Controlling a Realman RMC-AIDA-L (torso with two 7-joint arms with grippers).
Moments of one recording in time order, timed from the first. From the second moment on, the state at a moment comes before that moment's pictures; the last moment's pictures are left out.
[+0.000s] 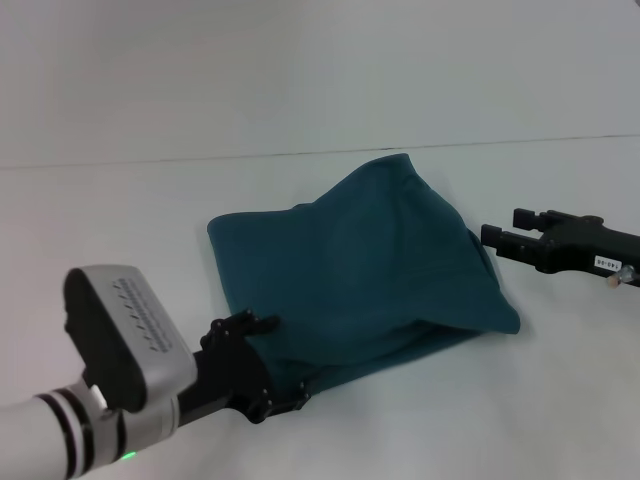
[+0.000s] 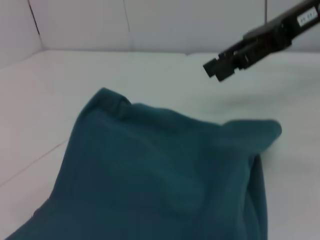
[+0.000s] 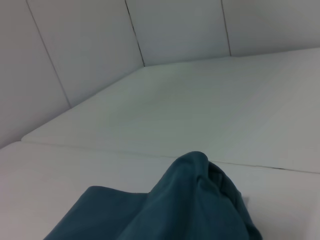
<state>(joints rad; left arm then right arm) -0.14 -2.18 -1.47 -1.13 -1.41 0.74 -1.37 0.41 2.08 -0.80 -0.77 -1.82 -1.14 1.59</state>
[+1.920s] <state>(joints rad) -0.06 -2.18 -1.58 -1.23 -1.37 0.82 -1.42 0.40 2.08 -0.80 -0.76 -1.82 -1.19 1.63</state>
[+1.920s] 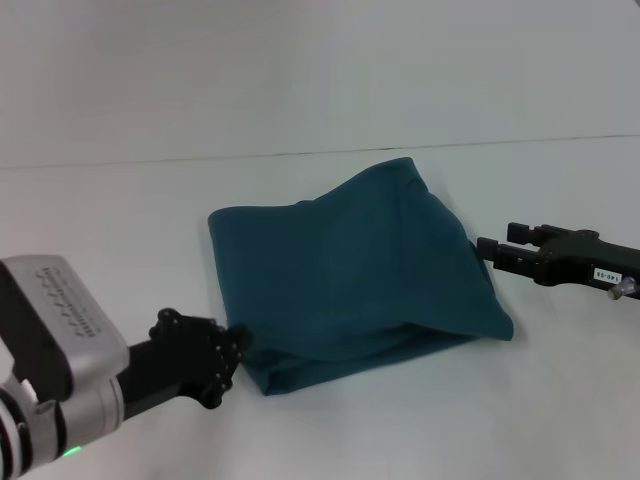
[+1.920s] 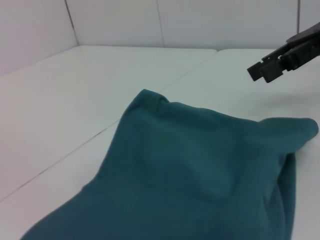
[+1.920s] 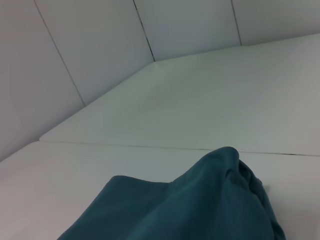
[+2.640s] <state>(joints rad) -0.23 -2.18 -1.58 -0.92 -2.01 0.81 -1.08 0.47 2.10 -0.78 -0.54 -1.63 -1.21 1.26</state>
